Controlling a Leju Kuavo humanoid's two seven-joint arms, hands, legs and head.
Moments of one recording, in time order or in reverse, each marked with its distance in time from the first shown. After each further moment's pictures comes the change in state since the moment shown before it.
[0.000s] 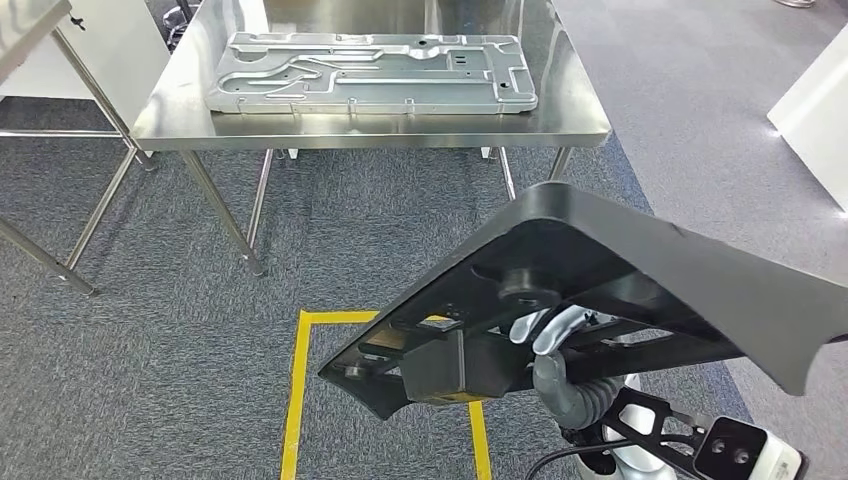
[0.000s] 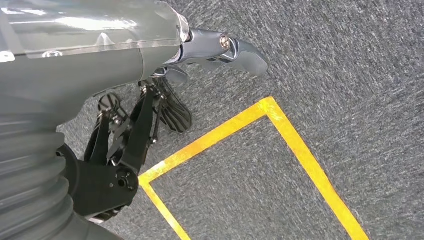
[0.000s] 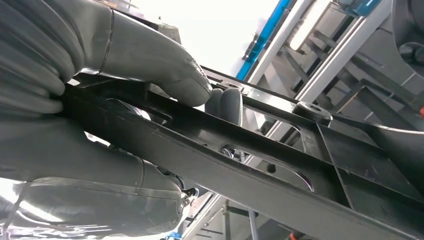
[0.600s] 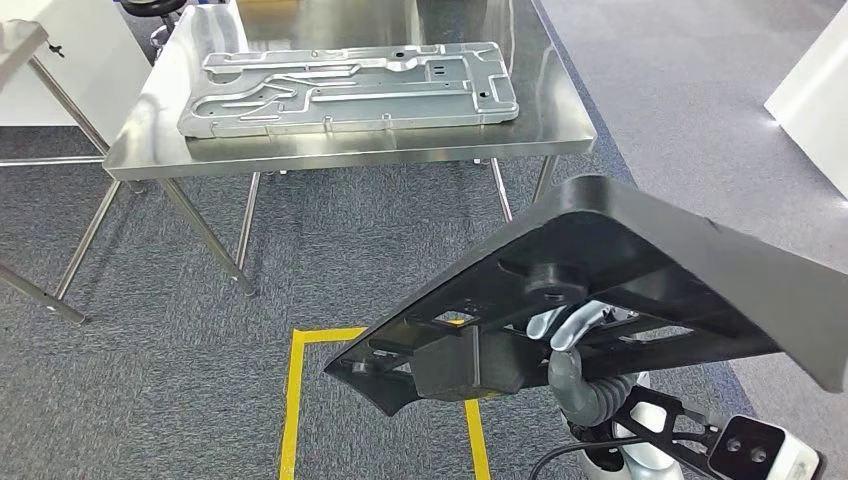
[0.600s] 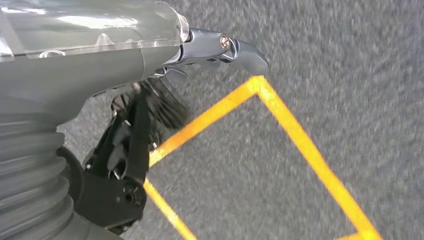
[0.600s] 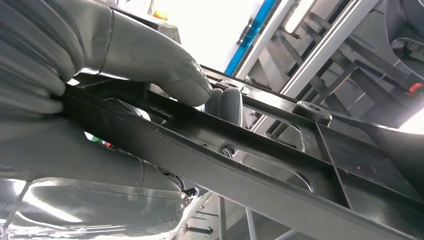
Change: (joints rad) left arm 0.009 0.001 0.011 0.000 0.000 -0.004 -0.011; right arm 0.004 0.023 -0.046 -0.008 -0.005 0.038 0.000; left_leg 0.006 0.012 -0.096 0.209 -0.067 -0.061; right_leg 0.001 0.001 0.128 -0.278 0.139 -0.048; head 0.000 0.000
